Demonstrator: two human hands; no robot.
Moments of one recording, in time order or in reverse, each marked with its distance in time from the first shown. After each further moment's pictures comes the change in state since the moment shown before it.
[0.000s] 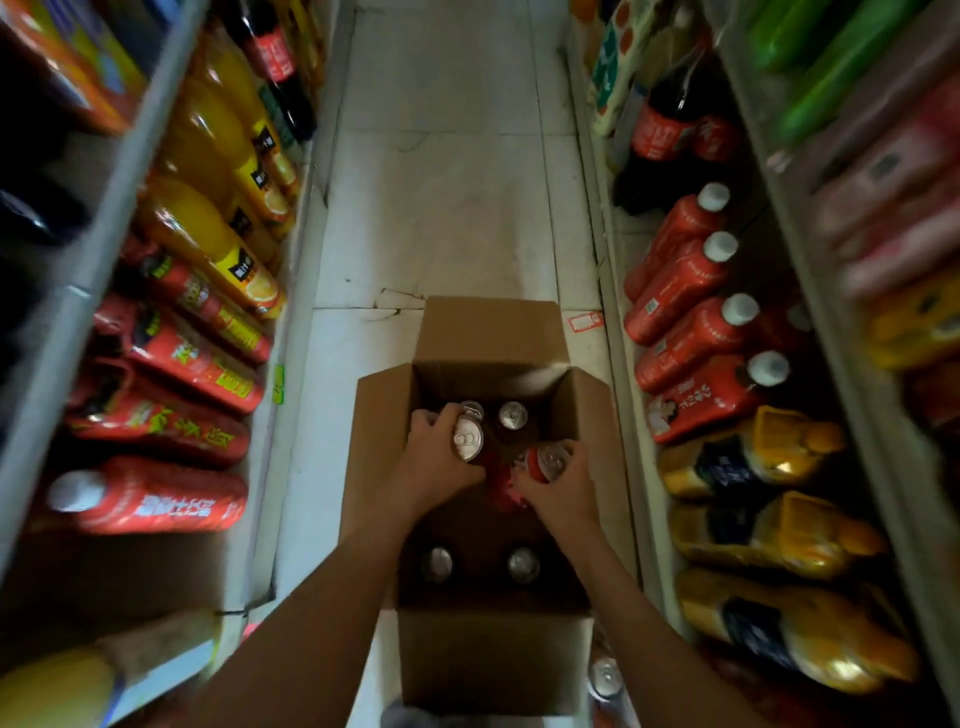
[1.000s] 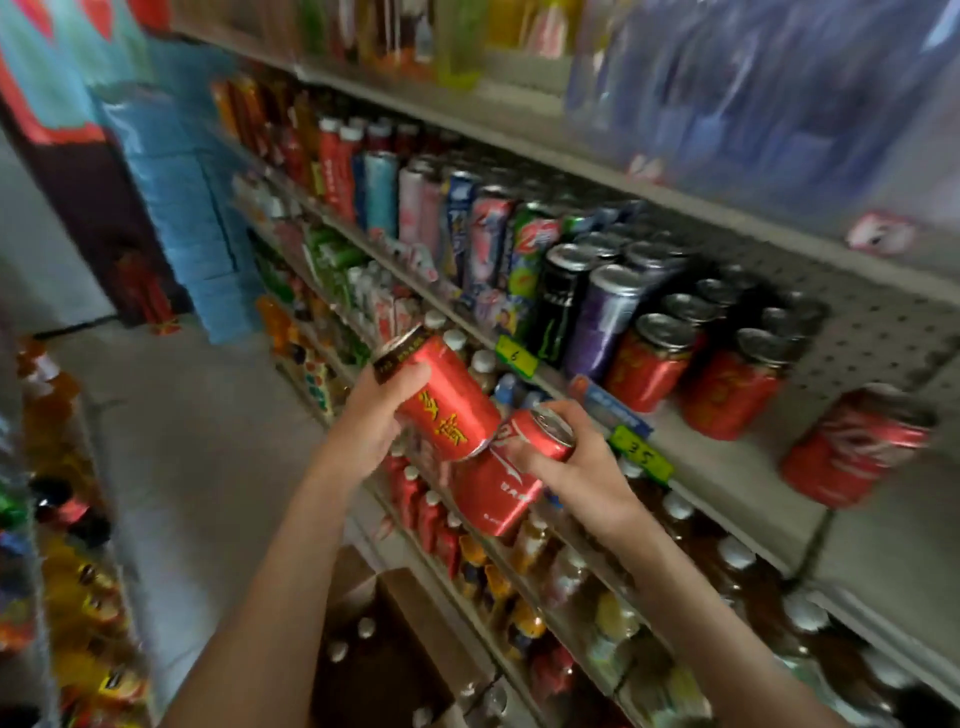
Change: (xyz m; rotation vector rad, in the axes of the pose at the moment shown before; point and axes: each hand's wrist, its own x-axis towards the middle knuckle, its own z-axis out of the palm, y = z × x) left_hand -0.292 0.546 -0.299 -0.874 -0.609 0.587; right_hand -0.419 -0.455 -0.386 0.302 0.390 -0.331
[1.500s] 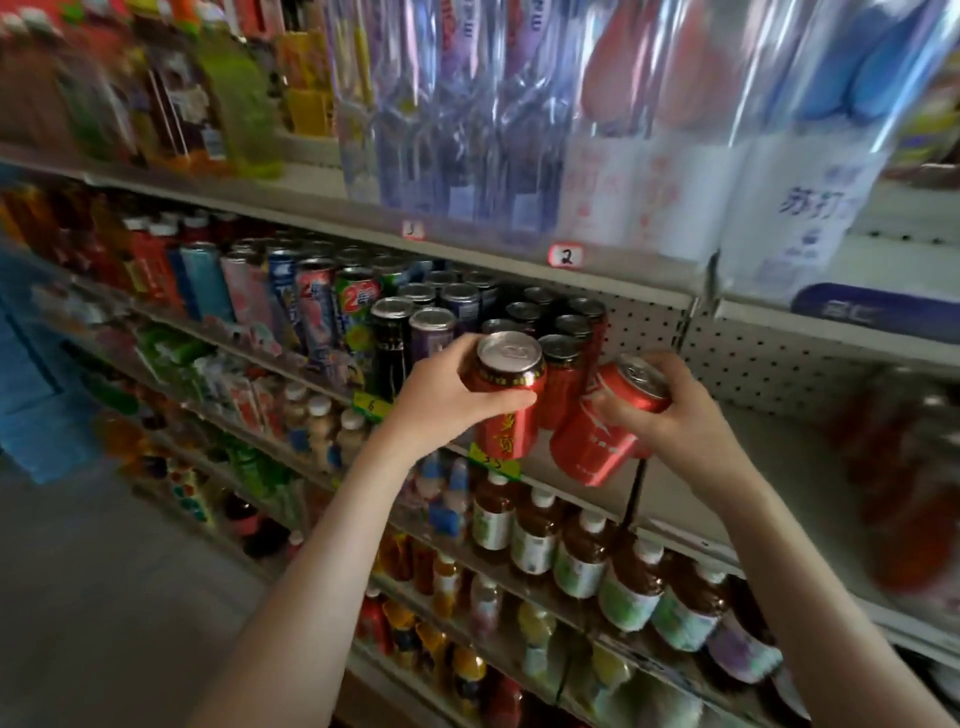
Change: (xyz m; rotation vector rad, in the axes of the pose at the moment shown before) left_hand 0.007 0.020 0.188 0.698 -0.467 0.264; right_hand -0.100 -0.054 -0.171 -0.256 0.541 -0.083
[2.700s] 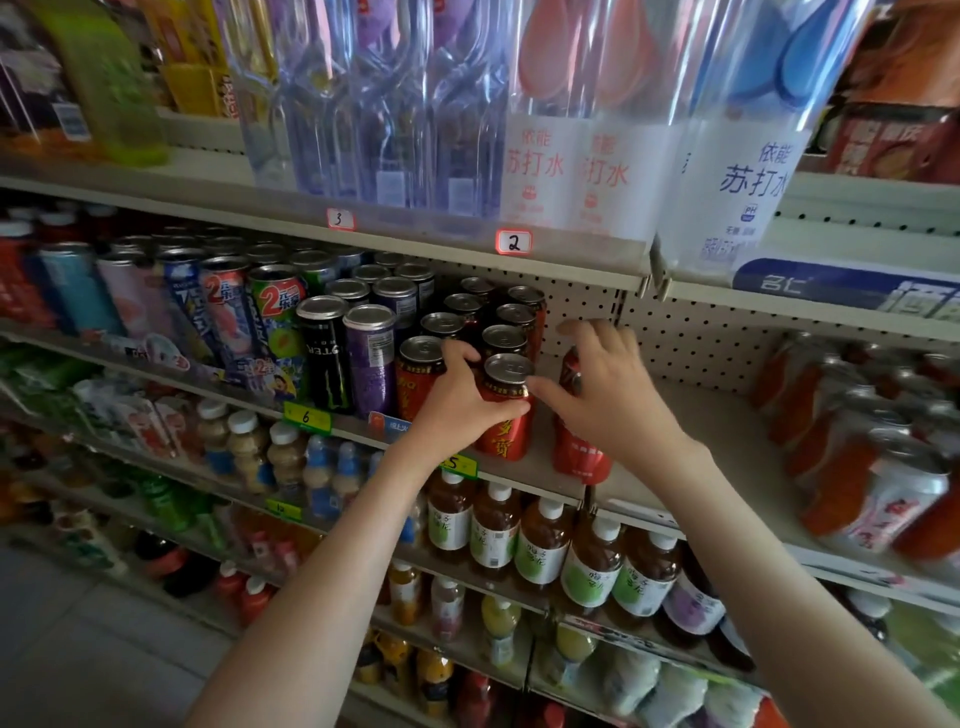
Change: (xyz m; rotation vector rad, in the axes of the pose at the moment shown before) left_hand 0.042 -0.026 0.065 0.078 -0.137 -0.046; right_hand 0.011 -0.014 0.019 -0.852 0.174 -0.233
